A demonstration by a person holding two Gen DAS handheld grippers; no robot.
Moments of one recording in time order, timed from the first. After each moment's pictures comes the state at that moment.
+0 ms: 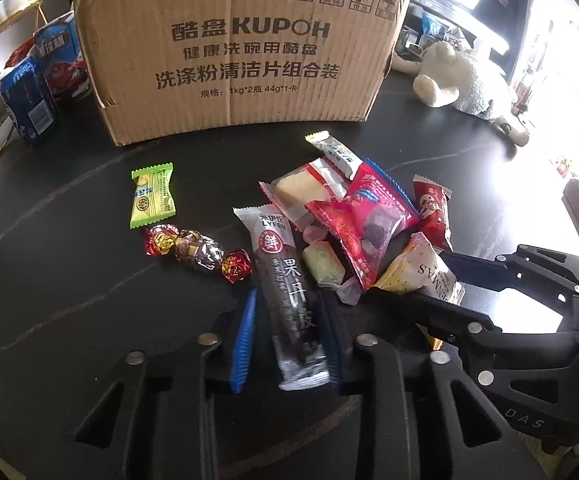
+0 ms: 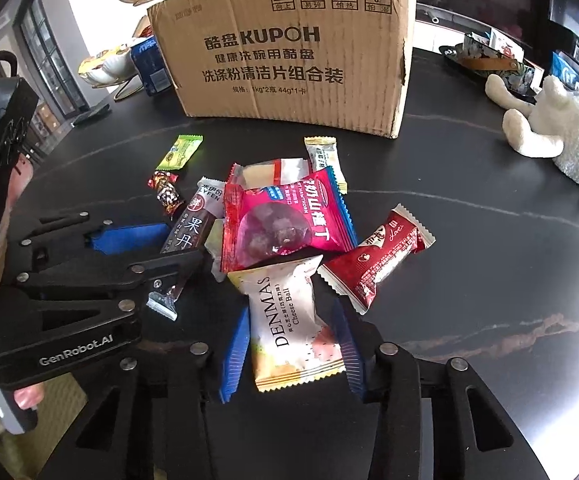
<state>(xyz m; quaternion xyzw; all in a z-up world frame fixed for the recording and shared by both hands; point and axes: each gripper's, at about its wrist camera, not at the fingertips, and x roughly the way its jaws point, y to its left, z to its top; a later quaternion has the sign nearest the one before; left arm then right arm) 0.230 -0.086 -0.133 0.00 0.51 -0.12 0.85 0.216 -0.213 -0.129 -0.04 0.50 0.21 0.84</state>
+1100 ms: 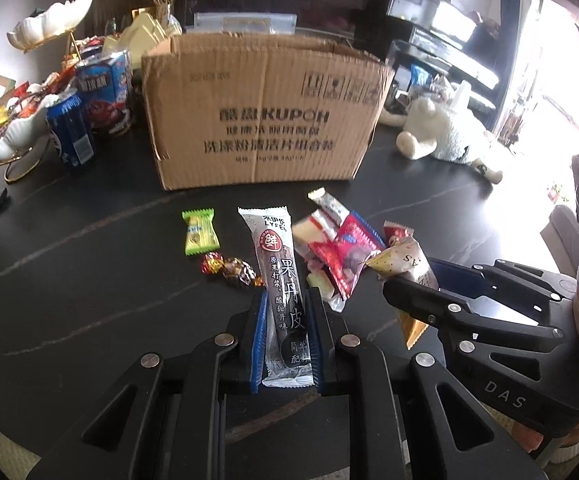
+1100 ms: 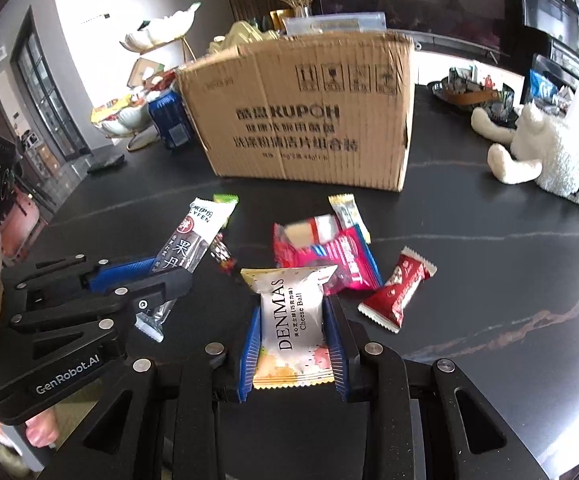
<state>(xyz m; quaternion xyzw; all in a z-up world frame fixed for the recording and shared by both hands) 0.190 -0.053 -0.067 -0.03 0.45 -0.12 0.89 0.191 -0.195 -0.072 0.01 0.44 0.20 0.88</state>
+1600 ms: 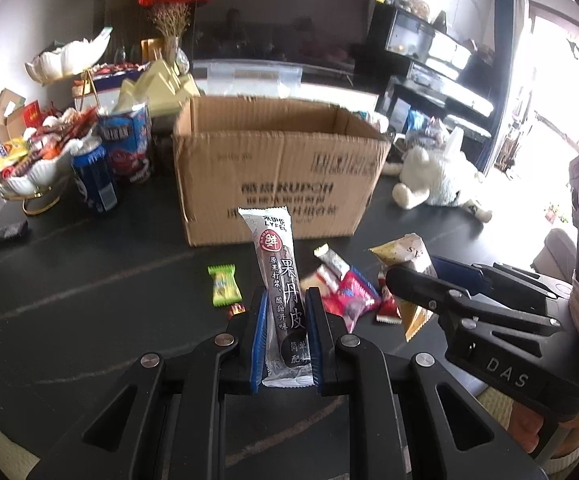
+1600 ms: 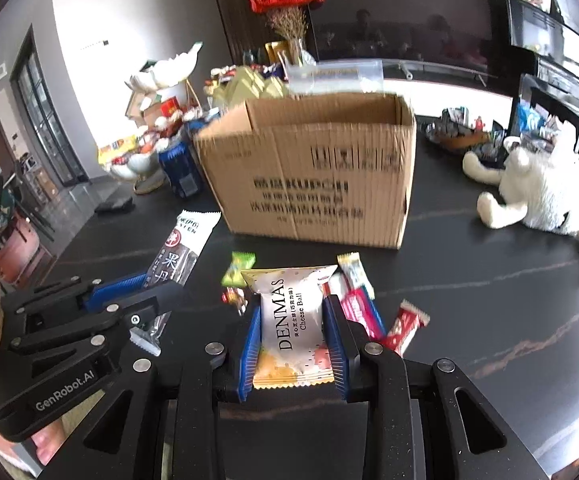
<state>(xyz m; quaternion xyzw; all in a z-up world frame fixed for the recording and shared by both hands) 0.189 -0.030 -0.010 -0.04 0.39 -0.12 0.91 0.196 -0.185 -0.015 0.03 0.39 0.18 0.90</state>
